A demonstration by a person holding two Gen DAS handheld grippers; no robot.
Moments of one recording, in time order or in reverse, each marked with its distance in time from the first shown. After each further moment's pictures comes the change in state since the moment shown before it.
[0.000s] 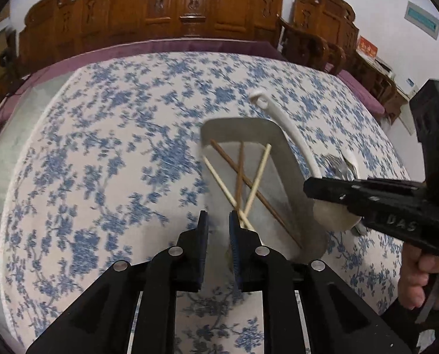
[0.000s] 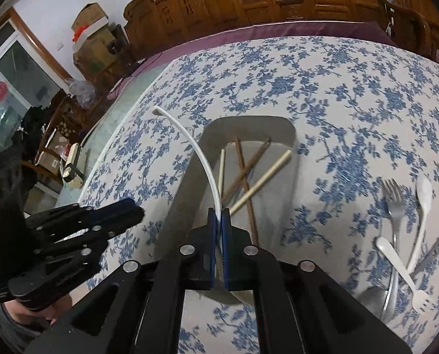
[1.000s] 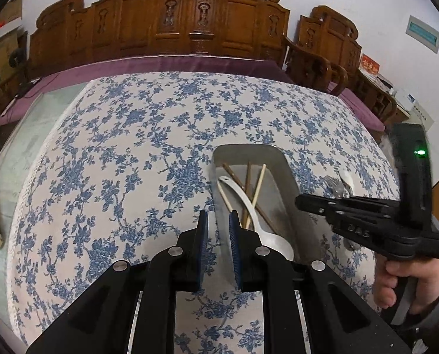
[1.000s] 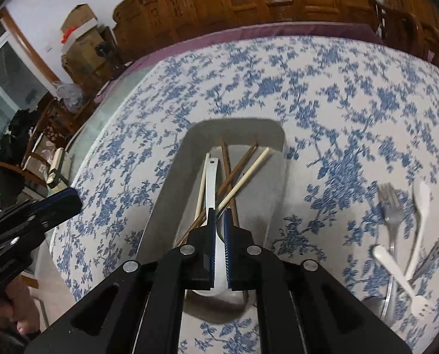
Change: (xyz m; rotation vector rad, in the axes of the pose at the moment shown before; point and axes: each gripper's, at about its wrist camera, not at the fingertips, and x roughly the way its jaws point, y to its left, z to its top) left arm -0.029 0.006 0.007 -0.023 -0.074 0.002; right arm 0.009 -0.009 0.003 0.000 -0.026 -0.065
